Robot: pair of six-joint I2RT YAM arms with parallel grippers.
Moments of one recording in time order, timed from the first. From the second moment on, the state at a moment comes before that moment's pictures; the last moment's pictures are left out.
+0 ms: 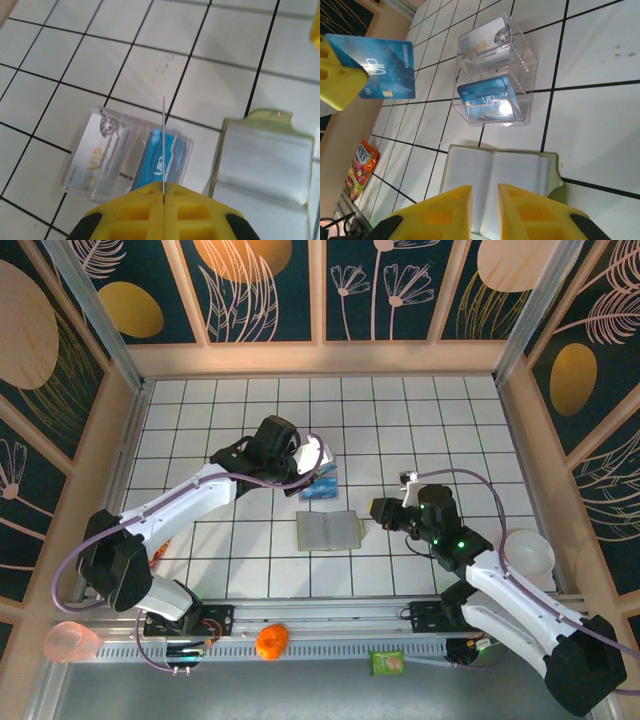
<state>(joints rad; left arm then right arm) -0.69 1.51 1.19 -0.52 0.22 0.52 0.56 0.77 0.36 -0.06 -0.28 0.69</state>
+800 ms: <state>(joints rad) -0.69 1.82 1.40 -0.69 0.15 0.75 0.51 0.81 0.36 -0.07 -0.31 0.70</state>
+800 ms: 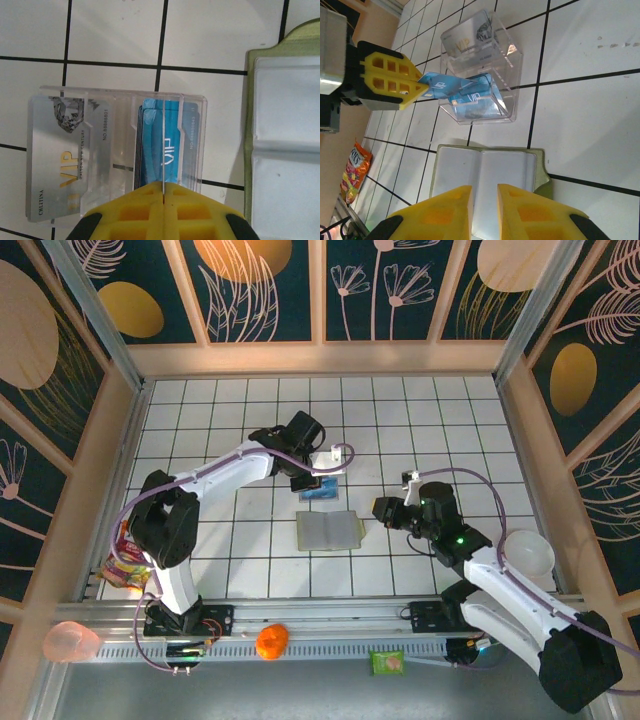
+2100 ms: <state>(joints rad) -0.69 1.75 1.40 -0.54 0.08 0.59 0.50 0.87 0.36 -0.07 -0.35 0.68</state>
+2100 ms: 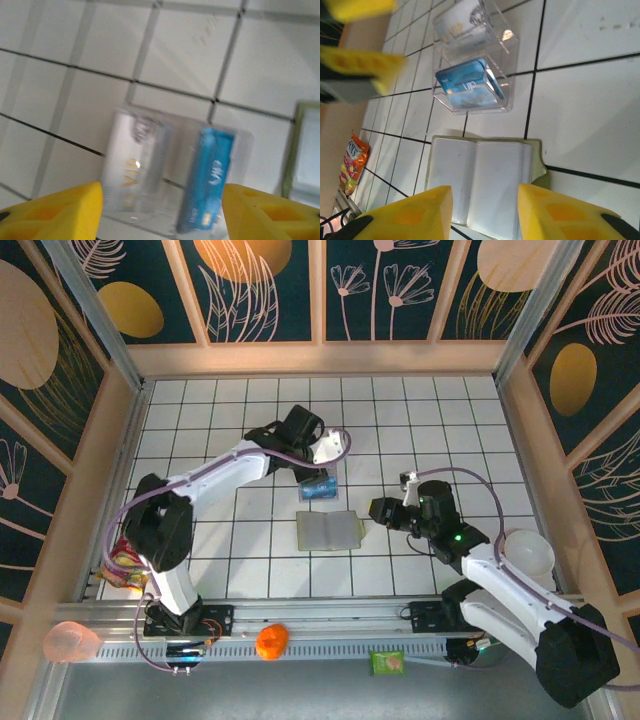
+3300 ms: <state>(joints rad) -0.53 0.88 0.19 0.36 -0.89 -0.52 0.93 1.10 0.53 0.04 0.30 0.57</state>
